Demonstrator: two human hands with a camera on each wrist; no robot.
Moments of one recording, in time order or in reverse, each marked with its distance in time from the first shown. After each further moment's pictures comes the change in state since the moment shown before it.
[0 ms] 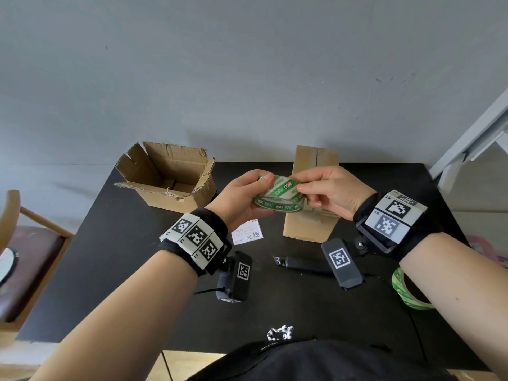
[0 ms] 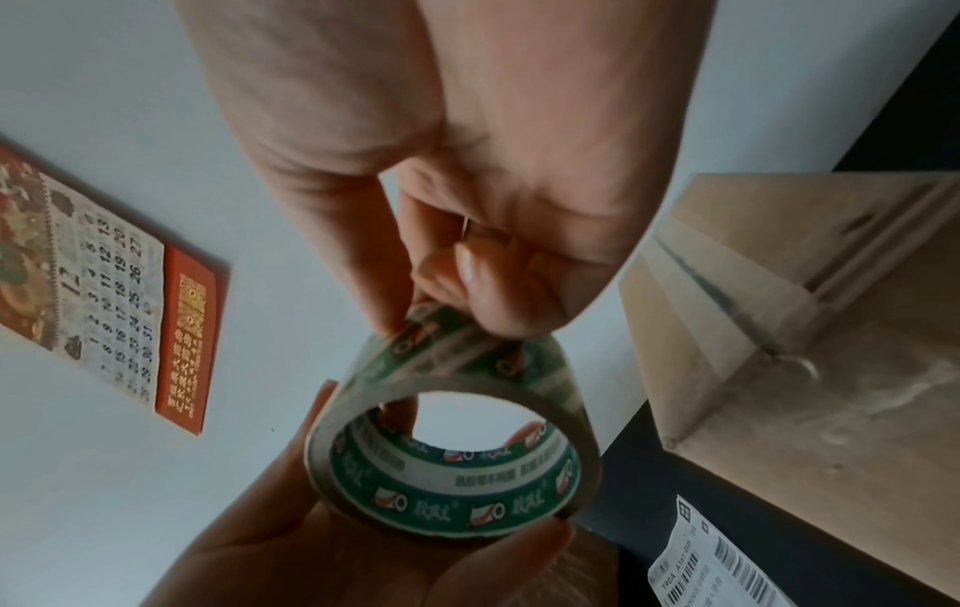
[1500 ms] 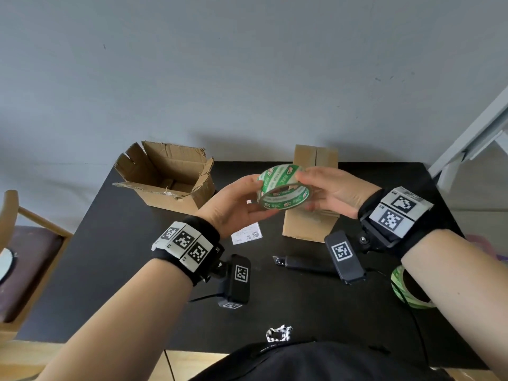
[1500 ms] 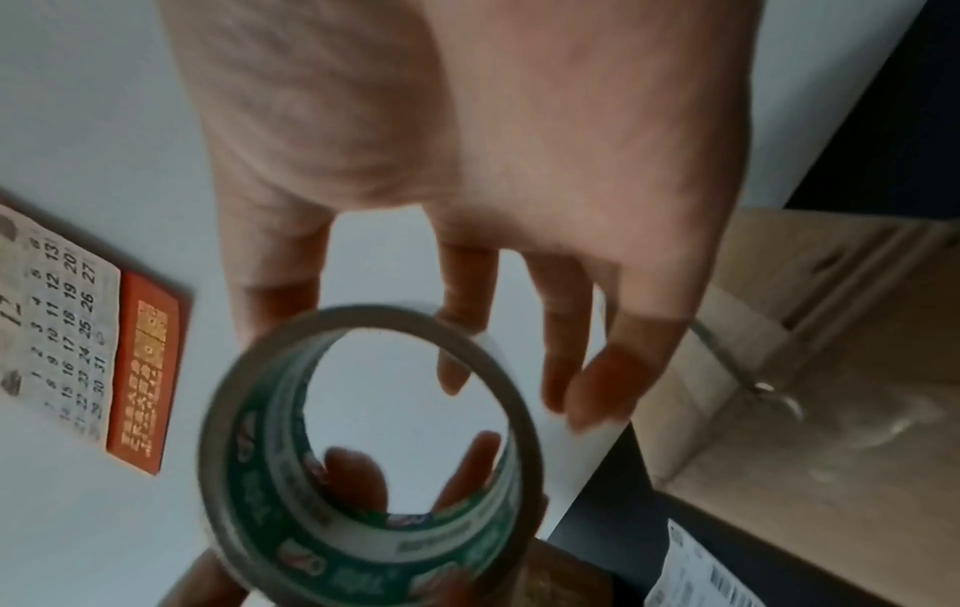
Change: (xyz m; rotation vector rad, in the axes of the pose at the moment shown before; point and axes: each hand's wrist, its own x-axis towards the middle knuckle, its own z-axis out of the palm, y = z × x) left_hand -0.004 -0.007 -0.013 -0.171 -0.036 -0.070; right_hand 0.004 0.000 -0.009 0.028 -0.069 0.129
